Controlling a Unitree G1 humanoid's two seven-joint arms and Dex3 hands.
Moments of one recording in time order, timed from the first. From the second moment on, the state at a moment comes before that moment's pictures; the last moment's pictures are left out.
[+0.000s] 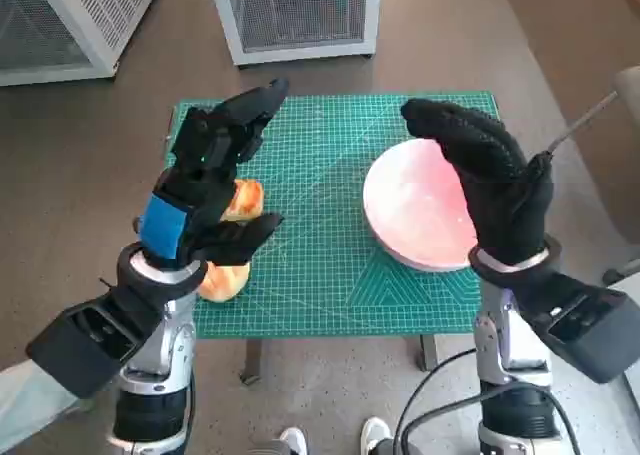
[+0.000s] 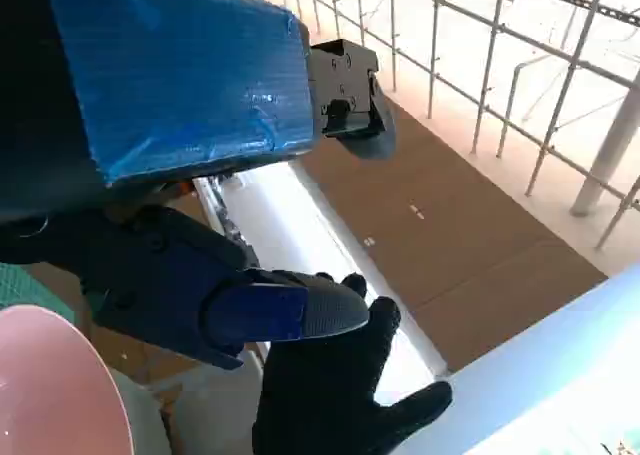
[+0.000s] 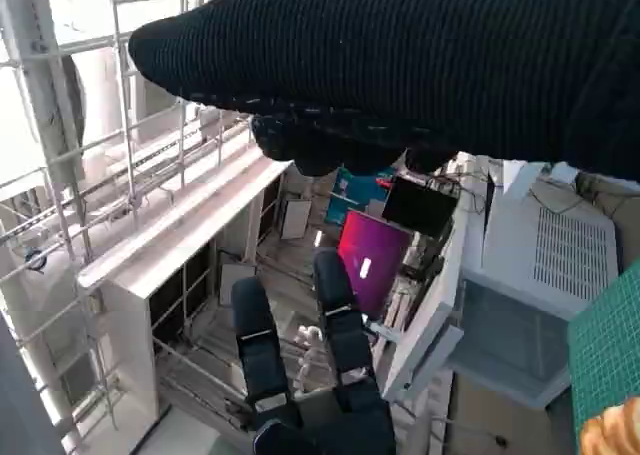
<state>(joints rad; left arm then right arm) -0.41 0.15 0.06 -0.10 -0.21 -0.37 -0.34 -0.51 -0.12 -0.07 0.10 0.31 -0.46 0.43</state>
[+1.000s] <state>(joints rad) -0.41 0.17 0.06 -0.10 -0.21 -0.35 -0.34 -0.51 -0.13 -0.07 0.12 0.31 -0.46 0.44</state>
